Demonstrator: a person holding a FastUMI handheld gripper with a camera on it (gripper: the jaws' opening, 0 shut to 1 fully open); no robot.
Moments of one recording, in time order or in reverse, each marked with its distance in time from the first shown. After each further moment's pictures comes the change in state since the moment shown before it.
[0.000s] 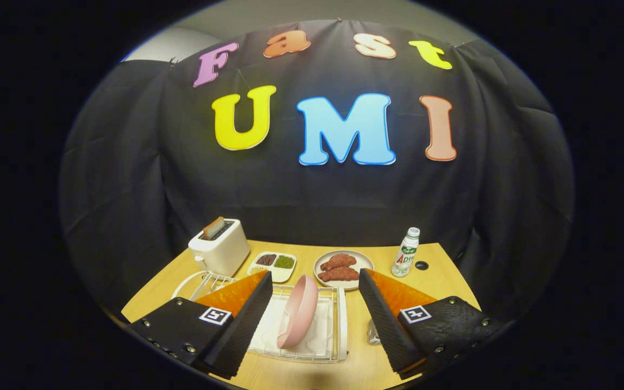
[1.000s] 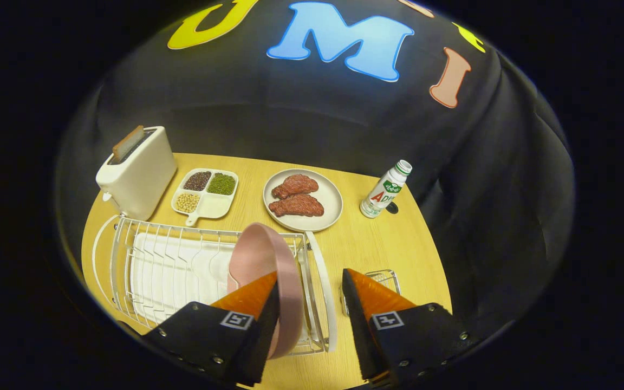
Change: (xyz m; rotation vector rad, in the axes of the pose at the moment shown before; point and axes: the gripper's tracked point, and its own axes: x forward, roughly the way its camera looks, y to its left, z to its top) arm 0.102 -0.025 -0.089 -0.097 0.486 -0.363
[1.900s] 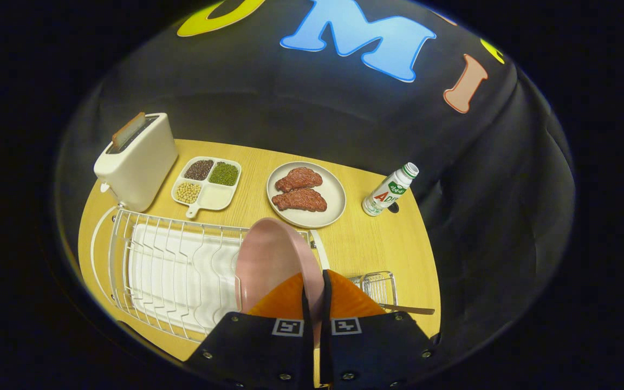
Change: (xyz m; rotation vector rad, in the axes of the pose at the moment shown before) arm -0.009 0.010 0.017 -0.106 0.037 -0.012
